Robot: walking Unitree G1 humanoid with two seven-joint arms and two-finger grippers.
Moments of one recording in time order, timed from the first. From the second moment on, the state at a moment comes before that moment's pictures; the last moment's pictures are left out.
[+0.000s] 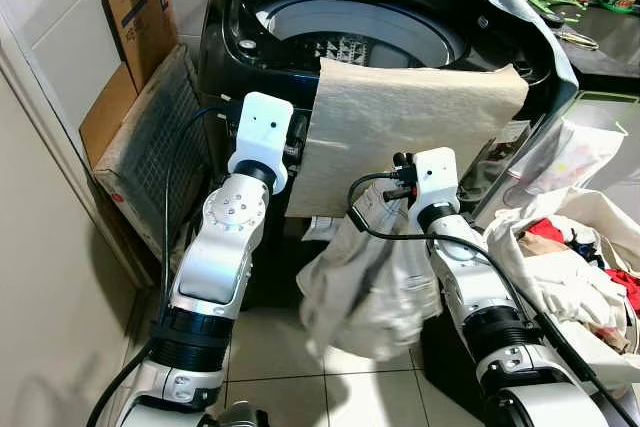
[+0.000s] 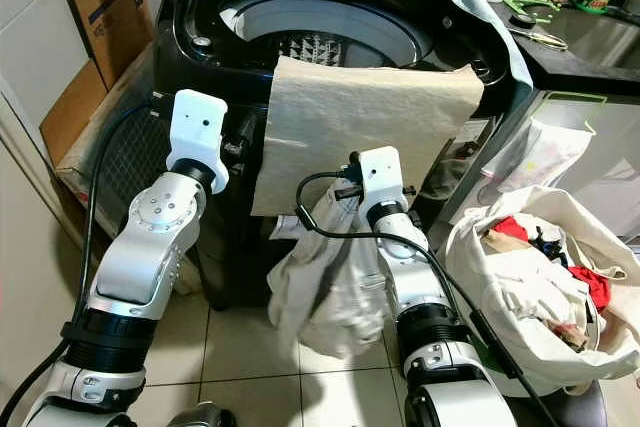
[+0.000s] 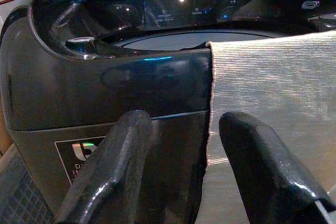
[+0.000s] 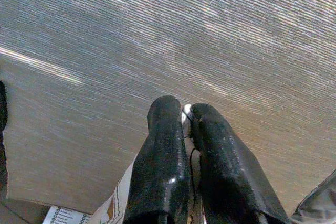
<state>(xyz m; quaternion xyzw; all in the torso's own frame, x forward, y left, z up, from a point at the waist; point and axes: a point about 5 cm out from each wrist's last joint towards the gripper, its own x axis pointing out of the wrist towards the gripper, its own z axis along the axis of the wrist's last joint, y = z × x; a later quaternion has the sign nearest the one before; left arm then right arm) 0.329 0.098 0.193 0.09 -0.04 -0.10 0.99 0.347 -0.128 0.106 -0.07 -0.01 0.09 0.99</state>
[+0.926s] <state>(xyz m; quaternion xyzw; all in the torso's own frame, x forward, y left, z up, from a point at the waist) 0.279 0.167 0.069 0.02 0.09 0.02 1.00 0.300 -0.129 0.052 -0.03 0.05 0.14 0.99</state>
